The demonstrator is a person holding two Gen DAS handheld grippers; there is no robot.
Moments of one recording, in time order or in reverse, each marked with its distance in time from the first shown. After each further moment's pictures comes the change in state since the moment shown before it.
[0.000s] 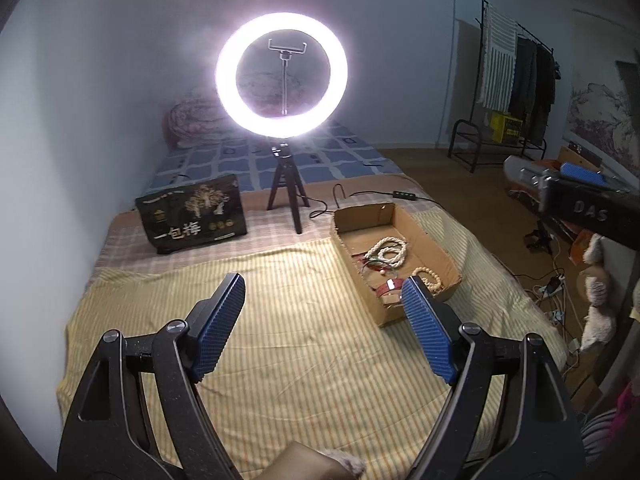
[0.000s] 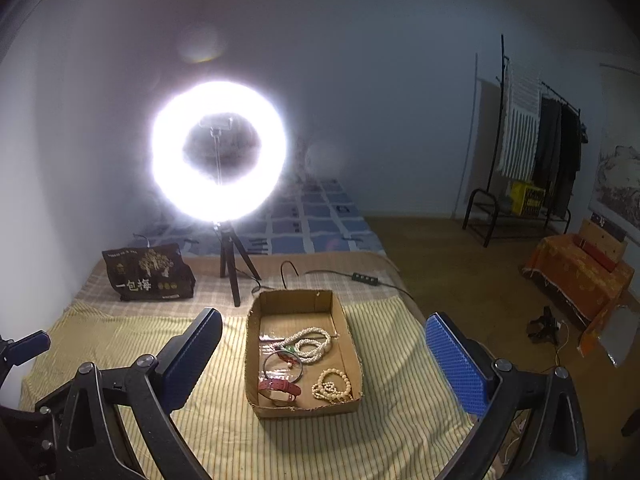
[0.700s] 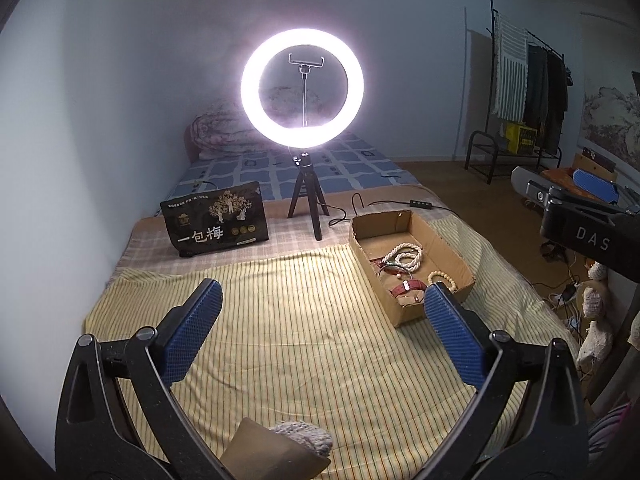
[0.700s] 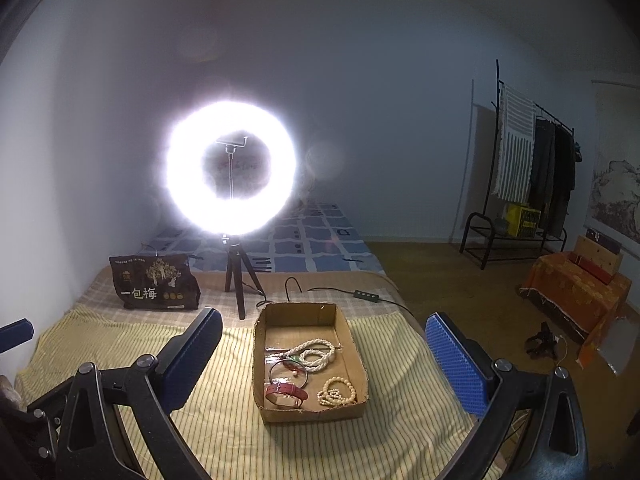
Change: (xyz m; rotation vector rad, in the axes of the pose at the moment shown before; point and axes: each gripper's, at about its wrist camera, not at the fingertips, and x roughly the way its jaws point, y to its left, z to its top) left arm -0.019 -0.002 -0.017 -0.007 -0.061 0.068; right arm -0.018 0.018 -0.025 -0.012 -0.094 -0.013
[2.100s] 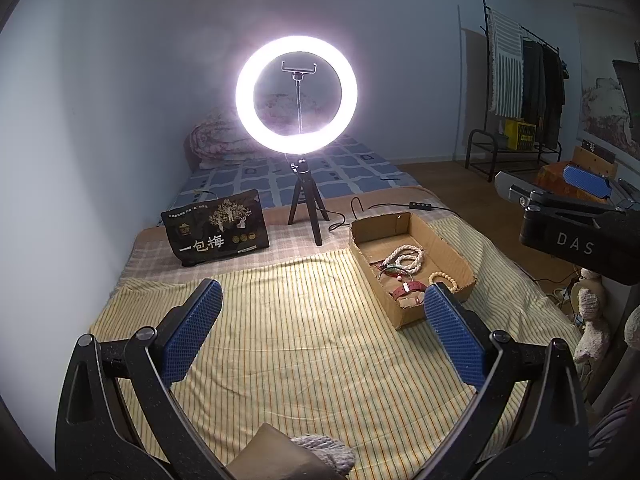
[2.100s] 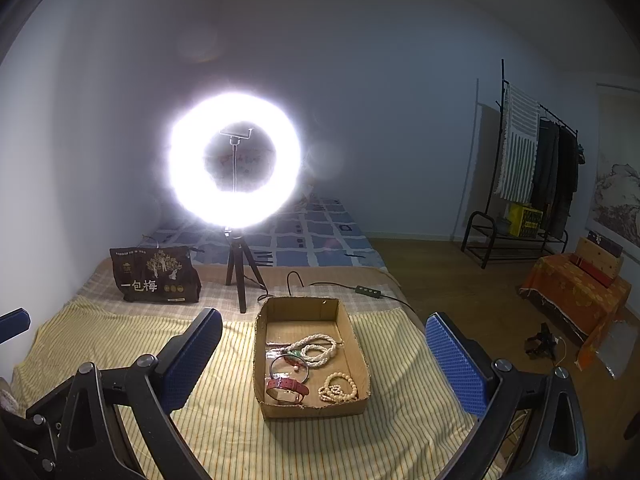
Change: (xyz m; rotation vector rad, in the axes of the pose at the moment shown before) left arm 0.002 -0.003 0.001 0.015 -0.011 0.007; right arm 0.000 0.002 -0.001 -0.020 0.017 0.003
